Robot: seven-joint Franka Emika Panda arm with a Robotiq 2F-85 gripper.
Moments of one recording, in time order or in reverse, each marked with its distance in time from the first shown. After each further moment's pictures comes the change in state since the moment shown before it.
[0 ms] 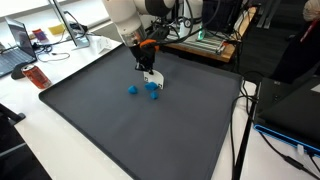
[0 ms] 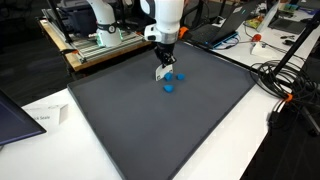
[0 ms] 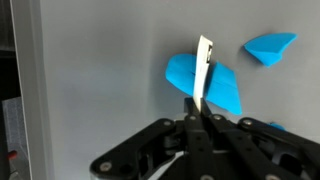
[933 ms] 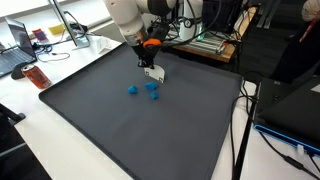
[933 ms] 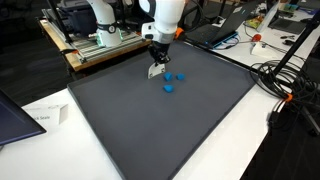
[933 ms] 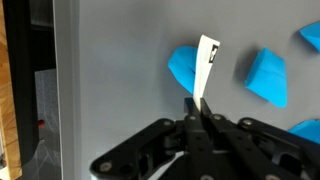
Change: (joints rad) arm 0.023 -0.019 -0.032 -0.013 -0.117 -0.107 0.011
